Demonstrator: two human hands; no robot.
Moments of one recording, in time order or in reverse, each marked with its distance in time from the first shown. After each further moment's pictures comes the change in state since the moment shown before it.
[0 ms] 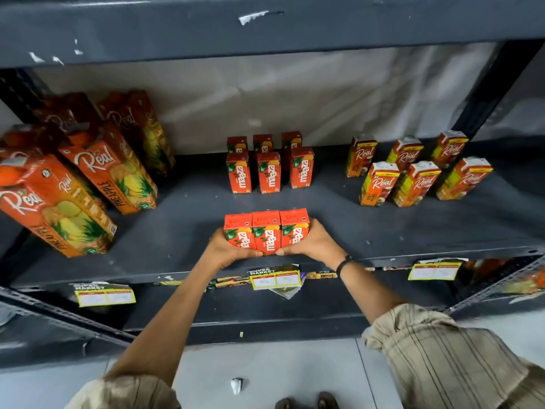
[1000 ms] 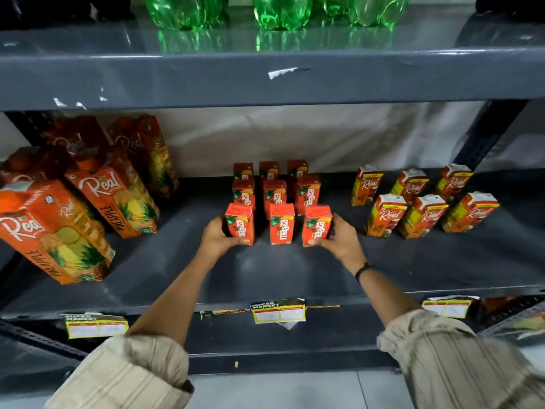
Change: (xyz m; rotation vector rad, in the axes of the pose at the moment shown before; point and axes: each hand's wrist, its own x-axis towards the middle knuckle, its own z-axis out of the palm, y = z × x) left_hand 0.076 0.008 -0.031 -0.028 0.158 0.106; right_hand 0.038 -0.003 -0.053 -0.086 0.293 -0.151
